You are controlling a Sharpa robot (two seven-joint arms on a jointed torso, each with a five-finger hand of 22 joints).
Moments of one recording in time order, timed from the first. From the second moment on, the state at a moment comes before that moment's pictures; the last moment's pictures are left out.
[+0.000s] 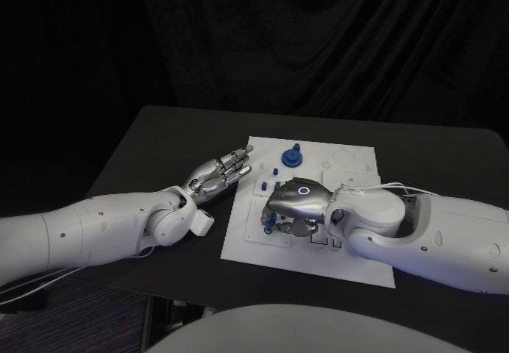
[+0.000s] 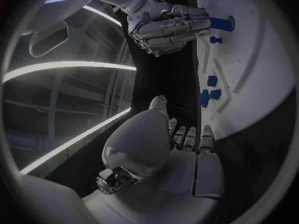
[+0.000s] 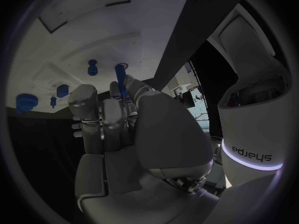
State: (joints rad) left arm 1.03 -0.86 -0.21 1.39 -0.21 -0.04 0.68; left_hand 1.55 0.24 -0.24 0.28 0.51 0.20 -0.03 0.03 0.03 0.01 0.04 0.01 0.00 0.00 0.06 0.00 0.00 0.16 0.01 0.14 0.01 0.03; right arm 1.22 -0.63 -0.24 1.68 -1.82 -0.20 0.02; right_hand 1.55 -0.07 0.35 0.08 0.13 1.07 0.13 0.15 0.22 1.07 0.09 0.37 0.14 1.40 -0.01 1.25 0.99 0.13 1.37 0.09 0.92 1.31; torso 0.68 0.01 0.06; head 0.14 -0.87
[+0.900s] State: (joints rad) left arm 1.03 -0.85 -0.21 1.38 -0.21 -0.03 0.68; left_hand 1.55 0.24 -0.24 0.29 0.51 0.20 -0.03 0.03 0.03 0.01 0.04 0.01 0.00 0.00 0.06 0.00 0.00 0.16 0.01 0.14 0.01 0.03; right arm 1.20 -0.62 -0.25 1.67 -1.82 -0.15 -0.01; right_hand 1.50 -0.12 0.33 0.10 0.13 0.82 0.12 0.06 0.17 0.86 0.13 0.27 0.13 1.29 0.04 1.15 0.86 0.13 1.26 0.13 0.70 1.31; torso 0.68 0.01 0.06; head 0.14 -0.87
